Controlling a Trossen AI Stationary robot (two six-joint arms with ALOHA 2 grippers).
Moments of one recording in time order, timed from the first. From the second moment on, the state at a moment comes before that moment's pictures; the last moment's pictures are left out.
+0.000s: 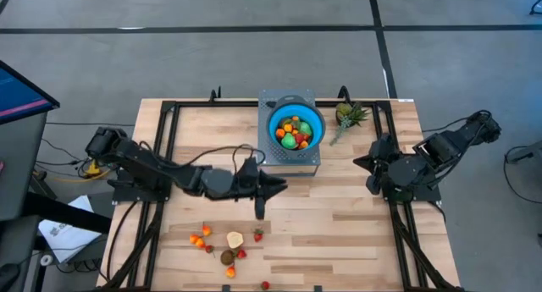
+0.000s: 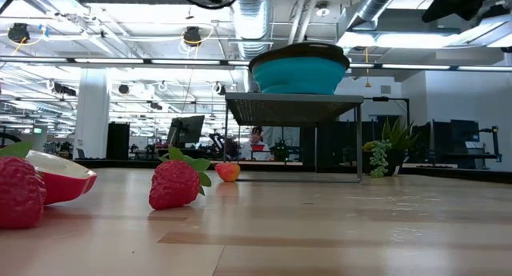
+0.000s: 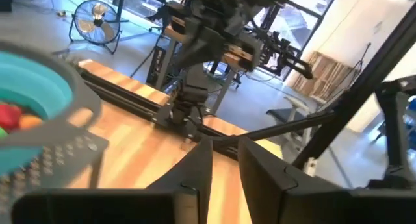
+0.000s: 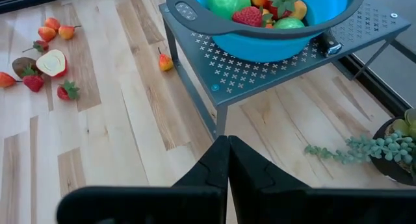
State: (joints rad) left arm -0.34 1.51 1.04 0.37 -0.50 -0.44; right arm 0.52 0.79 0.98 -1.11 0.67 0.72
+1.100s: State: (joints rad) left arm -0.76 1.89 1.13 0.39 -0.82 -1.16; right arm 0.52 0.79 0.98 -1.10 0.65 0.70
